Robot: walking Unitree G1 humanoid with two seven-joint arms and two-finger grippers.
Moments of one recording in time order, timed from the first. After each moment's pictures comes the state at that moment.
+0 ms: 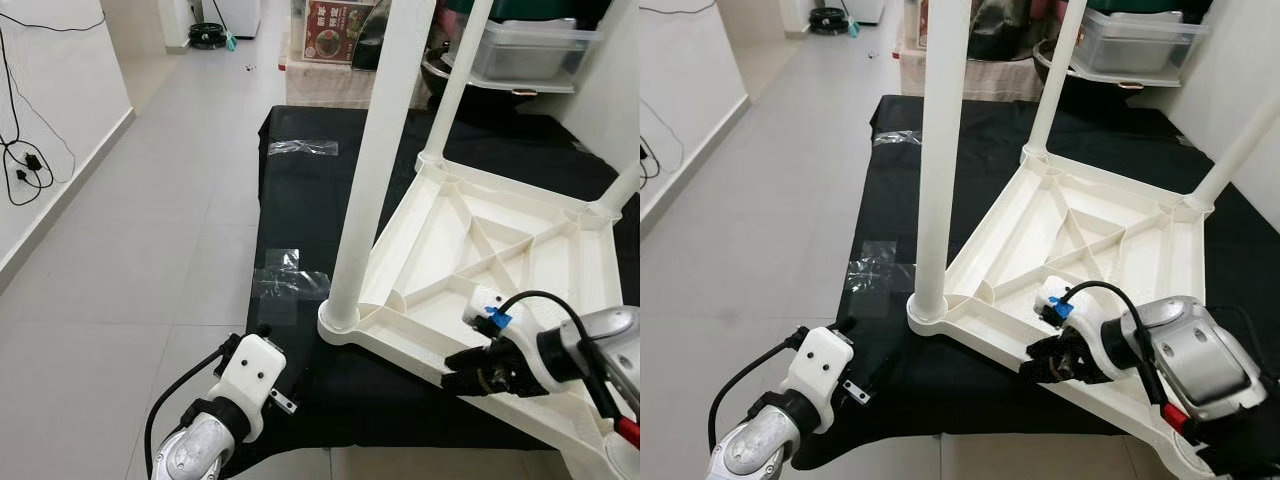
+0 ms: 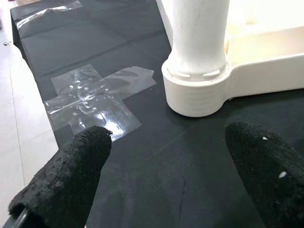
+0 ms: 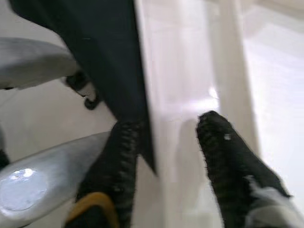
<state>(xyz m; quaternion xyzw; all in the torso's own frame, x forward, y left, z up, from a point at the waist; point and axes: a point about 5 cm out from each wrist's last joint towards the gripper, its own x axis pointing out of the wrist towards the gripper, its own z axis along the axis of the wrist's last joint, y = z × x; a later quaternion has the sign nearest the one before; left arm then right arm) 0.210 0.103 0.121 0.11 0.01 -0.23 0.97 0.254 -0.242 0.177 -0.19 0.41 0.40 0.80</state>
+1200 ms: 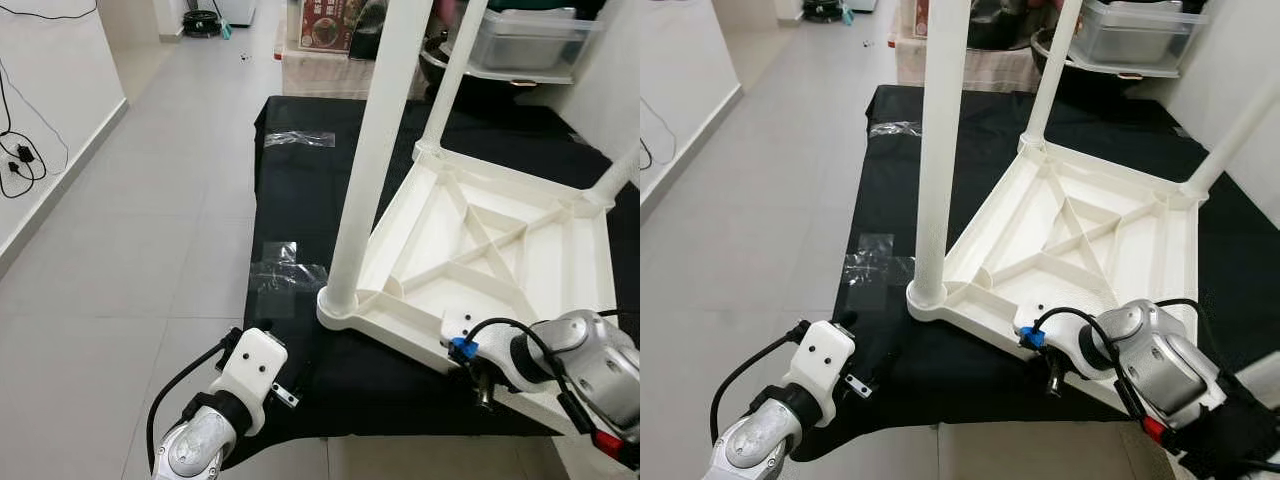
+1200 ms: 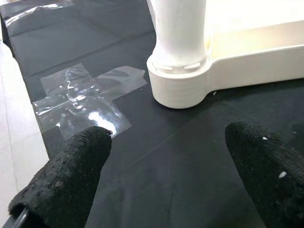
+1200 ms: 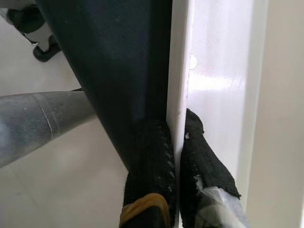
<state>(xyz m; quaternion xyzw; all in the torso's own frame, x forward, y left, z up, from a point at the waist) 0.209 0.102 0.121 0.10 0.02 -0.23 0.97 0.262 -0.226 0.153 -0.36 0.40 0.40 0.75</state>
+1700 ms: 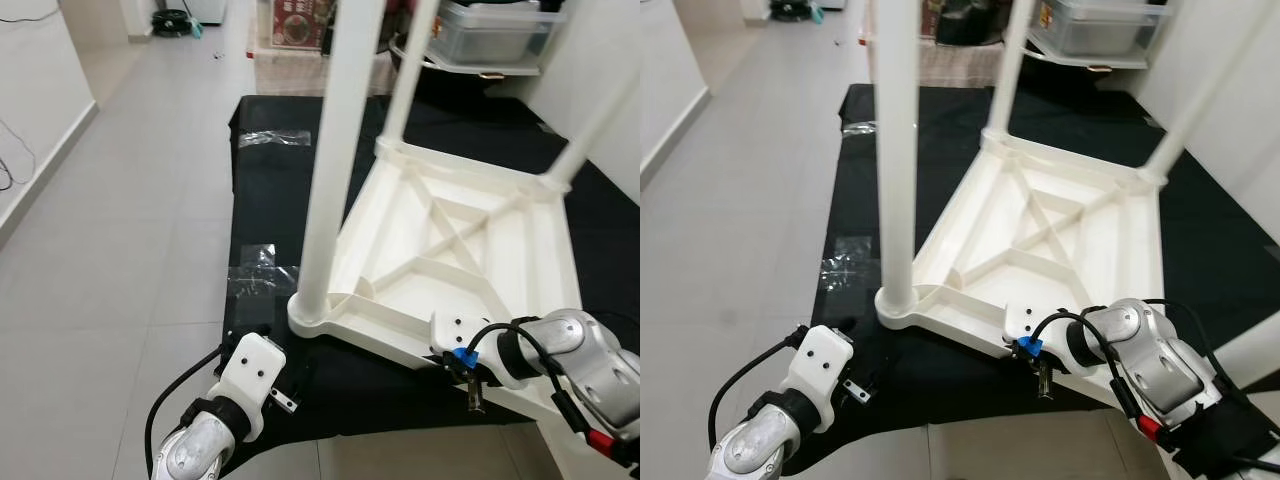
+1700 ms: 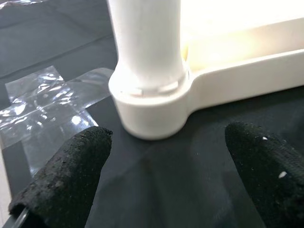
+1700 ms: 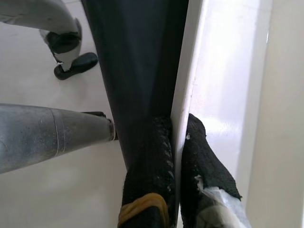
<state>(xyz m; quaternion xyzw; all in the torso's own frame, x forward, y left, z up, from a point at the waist) 0.210 0.102 0.121 0.10 0.02 -0.23 0.97 0.264 -0.209 0.156 -0.37 0.27 0.53 0.71</state>
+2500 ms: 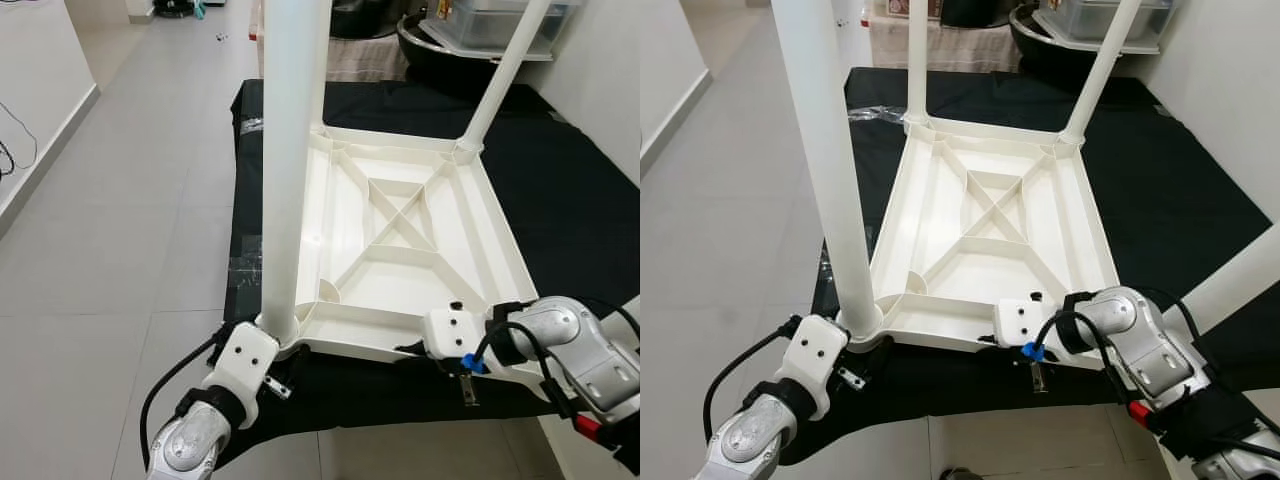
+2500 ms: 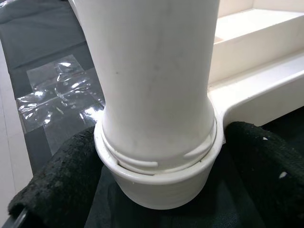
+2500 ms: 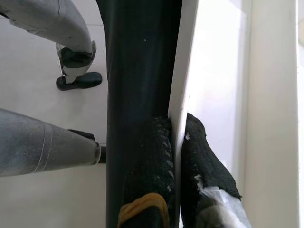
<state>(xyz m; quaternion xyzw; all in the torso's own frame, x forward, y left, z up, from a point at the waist) 0.211 0.106 0.120 0.11 0.03 -0.22 0.97 0.272 -0.197 0.156 -0.40 0.16 0.60 0.67</state>
